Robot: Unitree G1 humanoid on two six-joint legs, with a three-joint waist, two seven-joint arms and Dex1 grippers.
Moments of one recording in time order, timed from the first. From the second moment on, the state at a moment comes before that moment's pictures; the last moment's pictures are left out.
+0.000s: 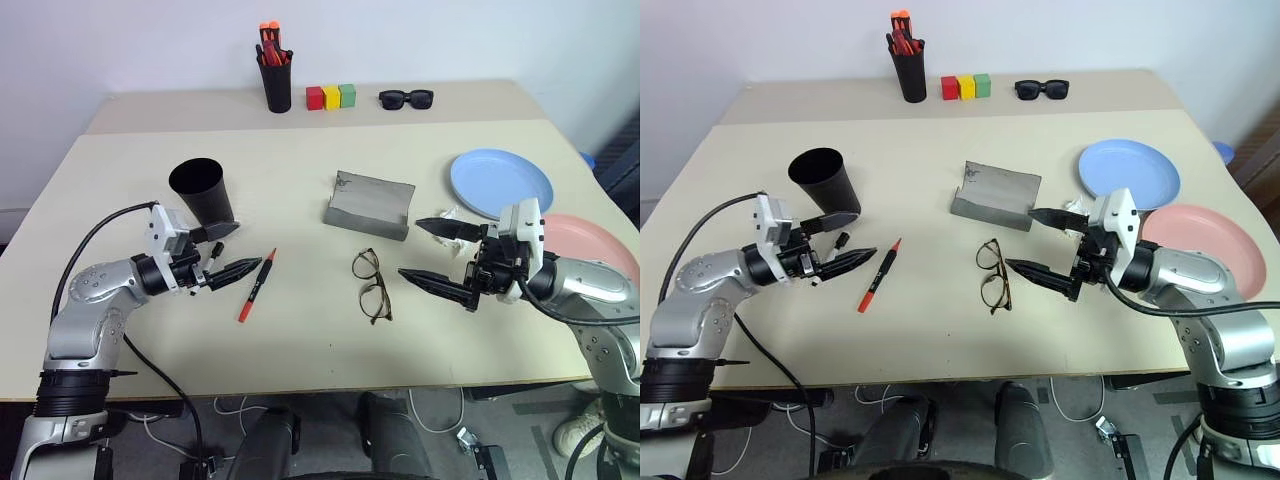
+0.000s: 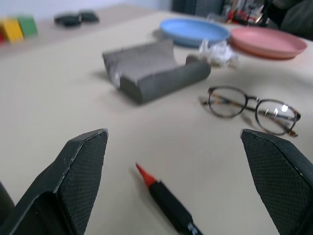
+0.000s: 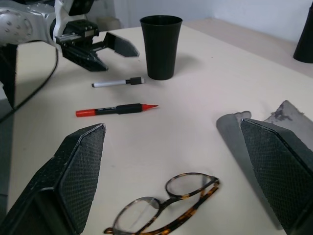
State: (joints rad) left arm -0.25 0.65 0.15 -0.03 -0.48 0.35 -0.99; right arm -0.23 -0.75 -0.18 -0.36 0.64 0.47 0.99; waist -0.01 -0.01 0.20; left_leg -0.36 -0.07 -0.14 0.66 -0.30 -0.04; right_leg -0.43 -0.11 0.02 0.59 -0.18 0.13
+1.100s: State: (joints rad) left arm -0.39 0.71 0.26 -0.10 -0.51 1.03 -0.49; right arm -0.34 -0.60 -0.01 -0.32 0.56 0.41 0.96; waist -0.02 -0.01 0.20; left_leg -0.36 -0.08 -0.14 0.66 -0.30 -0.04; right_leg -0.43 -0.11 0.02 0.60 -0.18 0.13
